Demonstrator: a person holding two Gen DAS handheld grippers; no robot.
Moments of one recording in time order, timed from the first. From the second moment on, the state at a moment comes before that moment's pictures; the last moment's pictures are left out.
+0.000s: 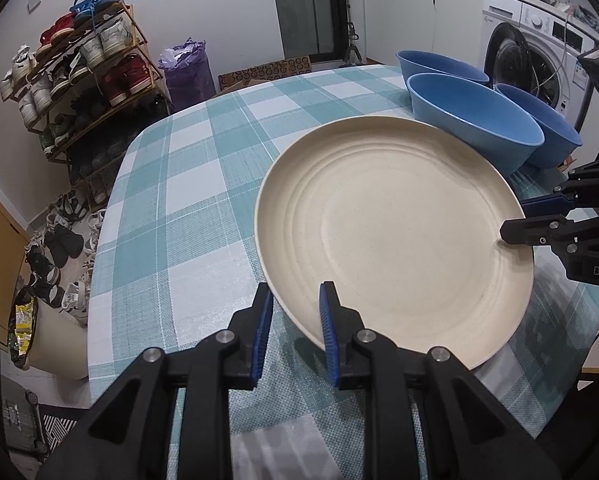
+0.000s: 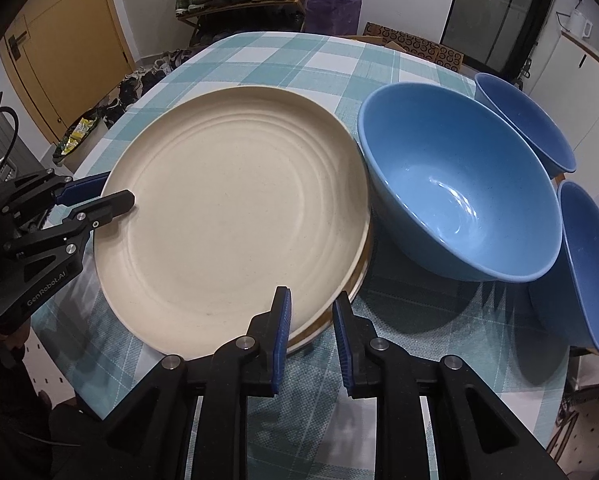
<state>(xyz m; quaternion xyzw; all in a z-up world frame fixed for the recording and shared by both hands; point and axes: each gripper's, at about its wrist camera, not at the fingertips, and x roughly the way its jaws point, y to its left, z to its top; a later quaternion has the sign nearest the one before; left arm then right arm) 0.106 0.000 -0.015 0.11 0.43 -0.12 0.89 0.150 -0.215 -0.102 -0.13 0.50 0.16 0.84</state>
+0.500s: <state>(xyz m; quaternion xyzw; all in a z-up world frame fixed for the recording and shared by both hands) 0.107 -0.010 -0.028 0.14 0.44 -0.11 0.88 0.151 -0.214 -0.112 -0.15 0.51 0.16 0.83</state>
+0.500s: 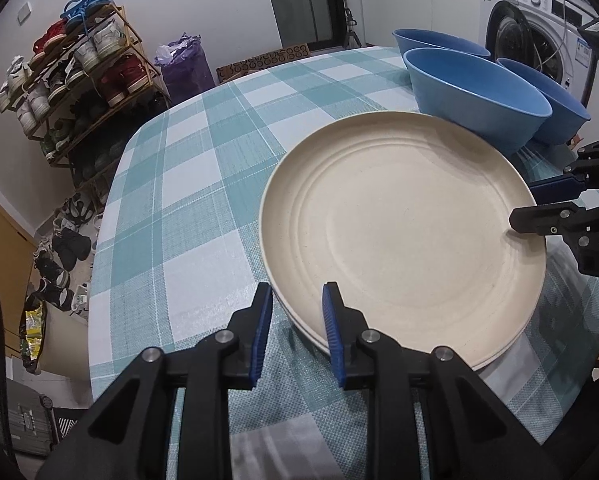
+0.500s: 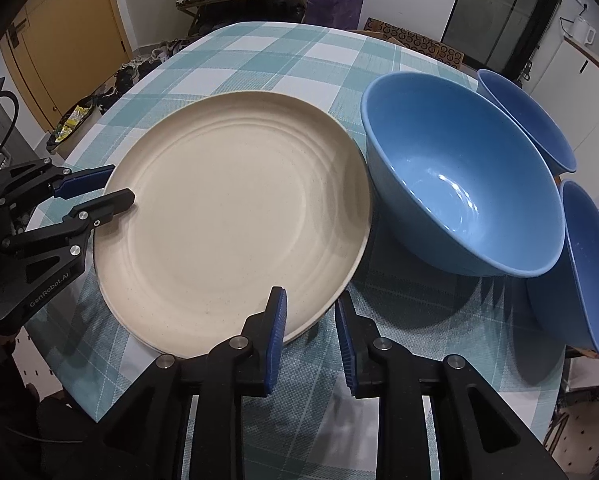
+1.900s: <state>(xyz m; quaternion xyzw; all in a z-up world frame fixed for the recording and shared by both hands) 0.083 -0.011 0.020 0.08 0.38 -0.16 0.91 0.127 -0.239 -0.052 -0.10 0.41 0.24 0.87</state>
